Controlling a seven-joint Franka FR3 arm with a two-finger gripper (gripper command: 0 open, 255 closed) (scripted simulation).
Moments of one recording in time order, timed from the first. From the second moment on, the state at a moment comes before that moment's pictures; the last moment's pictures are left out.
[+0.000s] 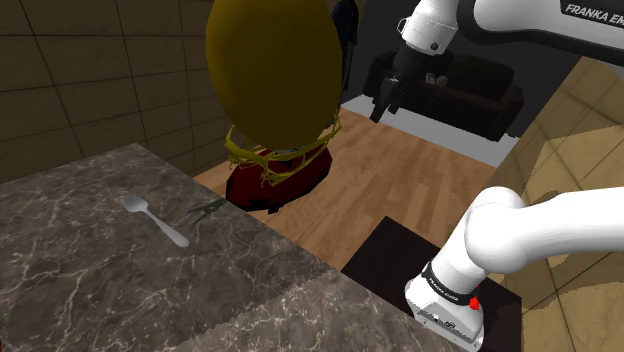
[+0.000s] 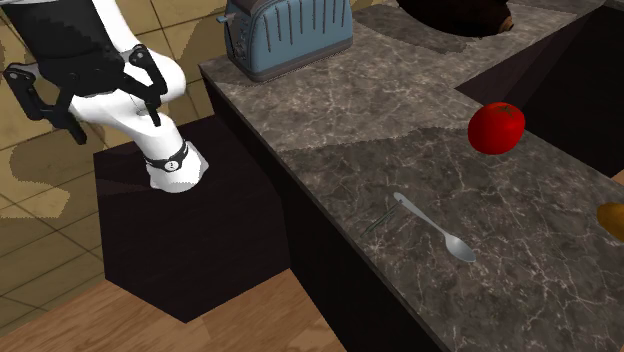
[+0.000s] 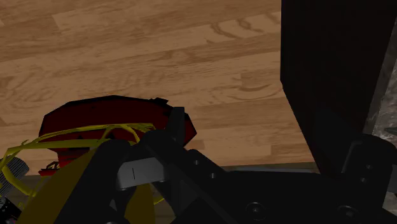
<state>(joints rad) 0.02 -0.83 0.04 -2.35 -0.04 1.68 0.10</state>
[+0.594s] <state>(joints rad) -0.01 -0.79 0.23 -2.41 0.10 1.73 0.46</state>
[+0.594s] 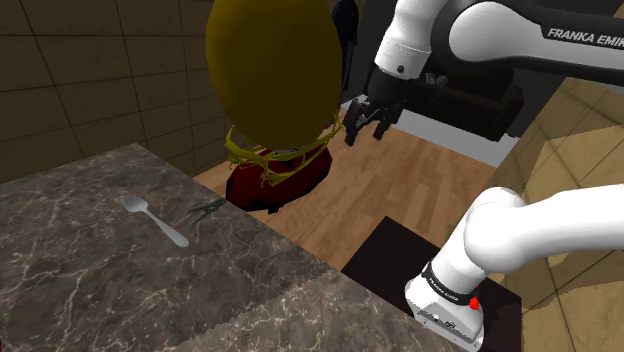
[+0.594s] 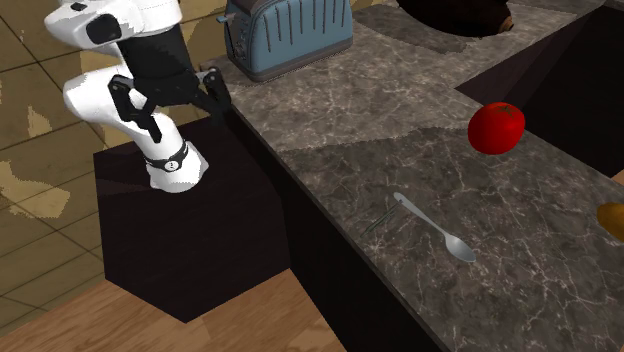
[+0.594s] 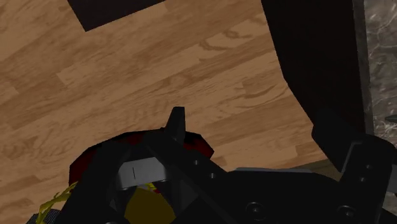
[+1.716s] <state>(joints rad) -0.18 -0.27 0.69 -2.19 0.22 1.99 1.37</state>
